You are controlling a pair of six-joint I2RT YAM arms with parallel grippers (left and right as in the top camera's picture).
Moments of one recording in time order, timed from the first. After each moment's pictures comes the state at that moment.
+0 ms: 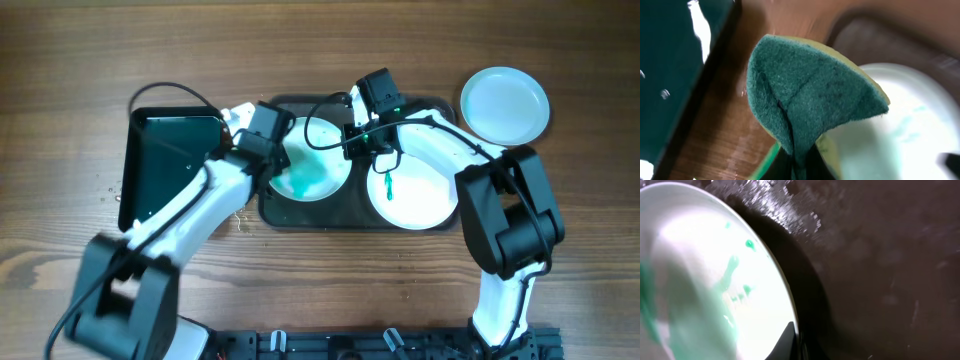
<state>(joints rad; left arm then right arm) -0.41 1.60 0.99 -0.47 -0.28 -0.75 0.42 2.06 1.33 -0.48 -0.26 0.26</state>
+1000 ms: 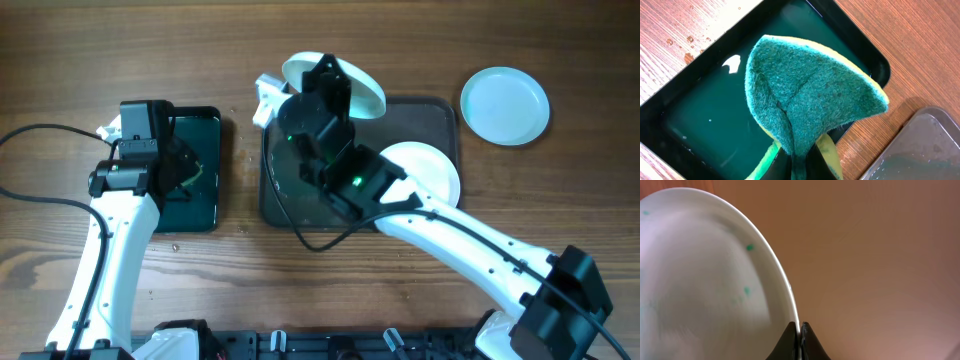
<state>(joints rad) 0.03 1.32 0.99 -0.73 -0.20 -0.74 0.89 1.66 1.33 0.03 0.93 -1.38</state>
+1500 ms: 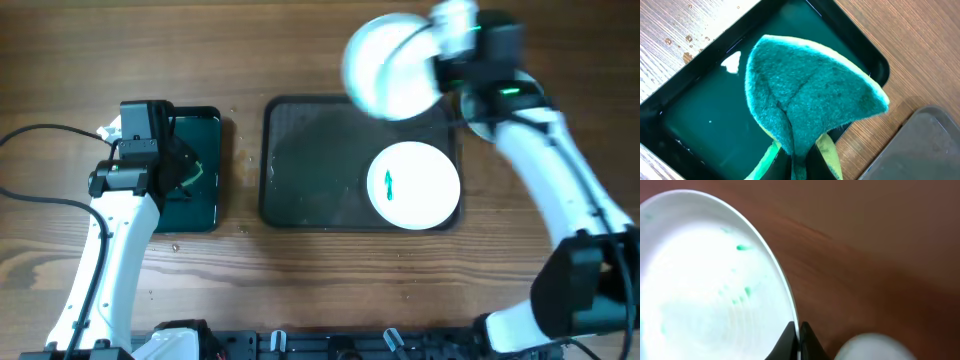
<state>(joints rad) 0.03 1.33 0.99 -0.73 -0.20 -0.74 0.10 1.68 1.33 -0.29 -0.05 -0.20</state>
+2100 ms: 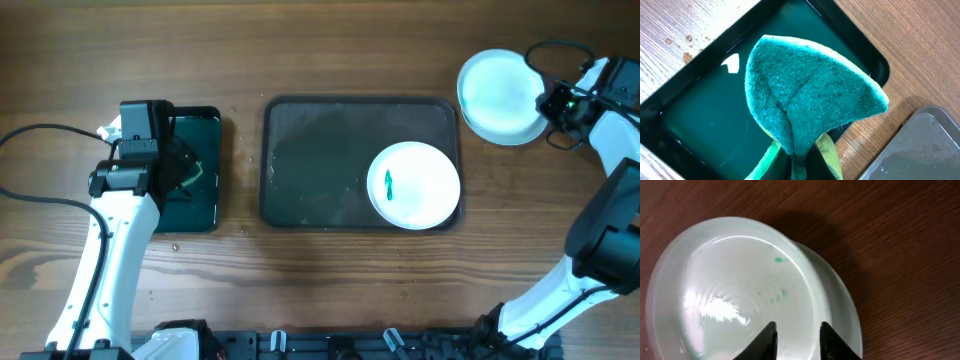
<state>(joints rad) 0.04 1.33 0.99 -0.73 -0.20 -0.74 -0.45 1.98 1.33 -0.32 -0.28 0.27</state>
